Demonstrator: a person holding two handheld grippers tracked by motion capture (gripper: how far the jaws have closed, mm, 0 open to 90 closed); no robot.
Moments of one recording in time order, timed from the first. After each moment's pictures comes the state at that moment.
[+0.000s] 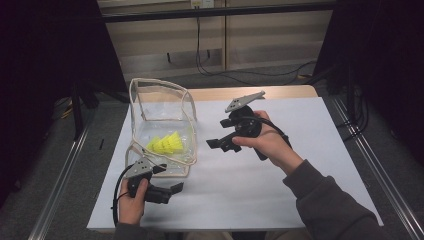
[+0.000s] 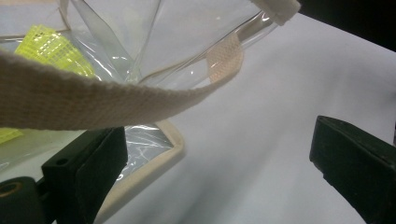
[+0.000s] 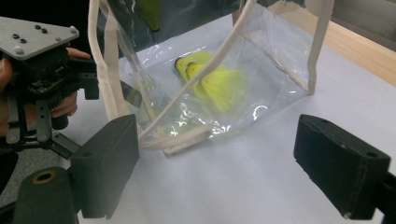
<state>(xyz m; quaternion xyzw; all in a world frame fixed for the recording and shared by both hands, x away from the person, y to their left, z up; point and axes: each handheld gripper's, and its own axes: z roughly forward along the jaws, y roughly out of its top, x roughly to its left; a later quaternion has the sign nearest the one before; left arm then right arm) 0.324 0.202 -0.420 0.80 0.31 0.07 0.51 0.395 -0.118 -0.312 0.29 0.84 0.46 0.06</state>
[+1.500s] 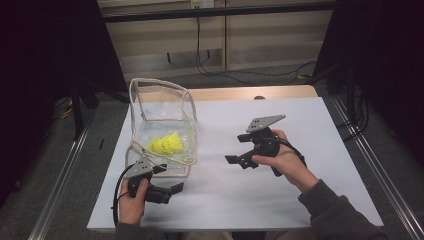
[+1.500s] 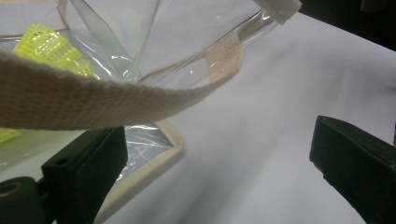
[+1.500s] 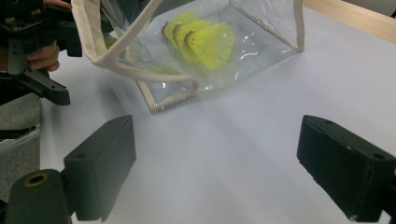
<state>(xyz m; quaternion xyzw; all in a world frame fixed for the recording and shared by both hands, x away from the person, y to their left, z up) 0.325 0.201 -0.421 0.80 0.31 0.07 0.51 0.371 -0.163 -0.365 0.30 0.83 0.47 0.07</state>
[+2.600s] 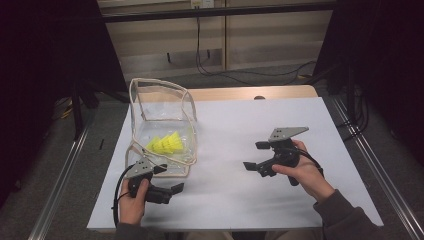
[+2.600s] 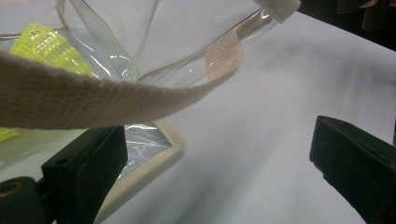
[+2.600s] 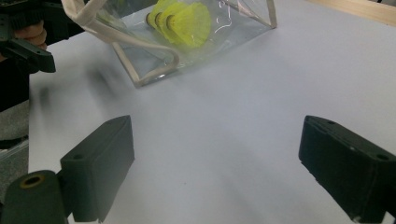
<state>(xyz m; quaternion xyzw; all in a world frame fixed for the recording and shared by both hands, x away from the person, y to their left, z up) 0.325 0.201 -0.422 0.80 0.31 0.07 0.51 0.351 -0.211 -0.391 0.32 0.81 0.48 0.08</state>
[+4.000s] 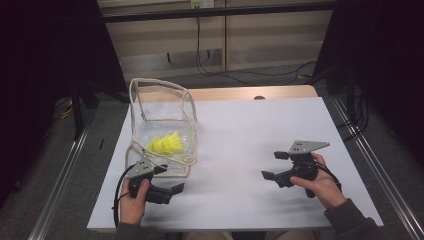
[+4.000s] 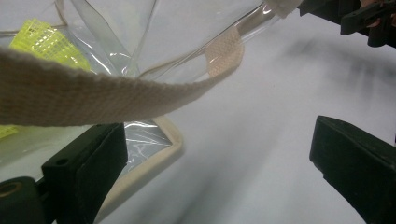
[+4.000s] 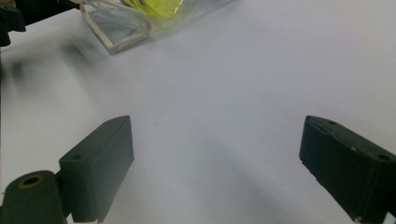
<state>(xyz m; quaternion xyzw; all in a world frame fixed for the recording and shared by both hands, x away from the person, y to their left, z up) 0.325 0.200 -0.423 0.80 0.31 0.07 0.50 0.325 -0.257 -0.422 0.35 0.80 0.47 0.10</state>
